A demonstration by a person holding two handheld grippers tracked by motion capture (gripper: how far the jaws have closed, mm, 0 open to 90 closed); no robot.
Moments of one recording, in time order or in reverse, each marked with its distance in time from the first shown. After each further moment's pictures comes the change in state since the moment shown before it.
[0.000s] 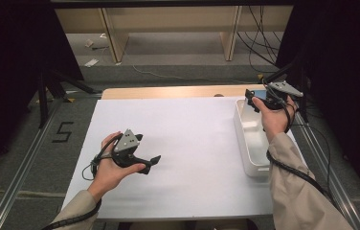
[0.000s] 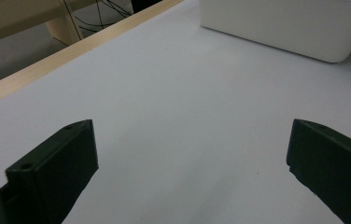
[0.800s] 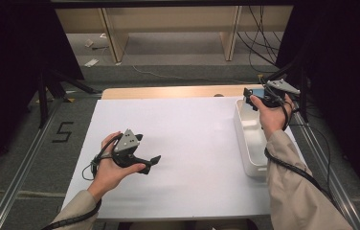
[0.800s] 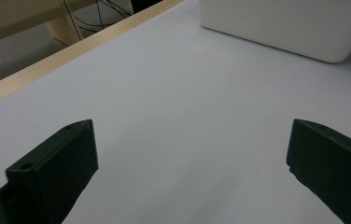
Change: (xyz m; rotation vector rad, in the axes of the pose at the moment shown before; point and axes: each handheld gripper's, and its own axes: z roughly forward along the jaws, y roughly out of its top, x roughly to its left) left arm 0.000 0.000 0.000 0.000 0.000 0.000; right arm 0.002 0.002 0.009 0.012 -0.005 -0.004
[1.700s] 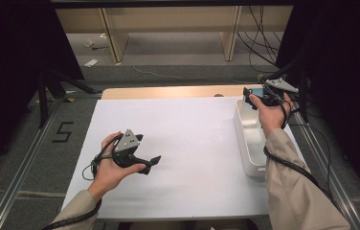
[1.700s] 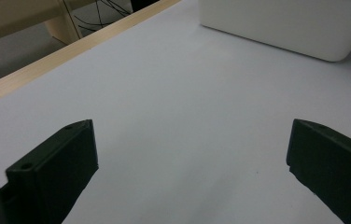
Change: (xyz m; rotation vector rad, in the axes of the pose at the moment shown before) left arm -0.001 -0.001 0.001 0.005 -0.001 -0.003; right arm -0.002 0.000 0.008 0.014 -0.009 -0.005
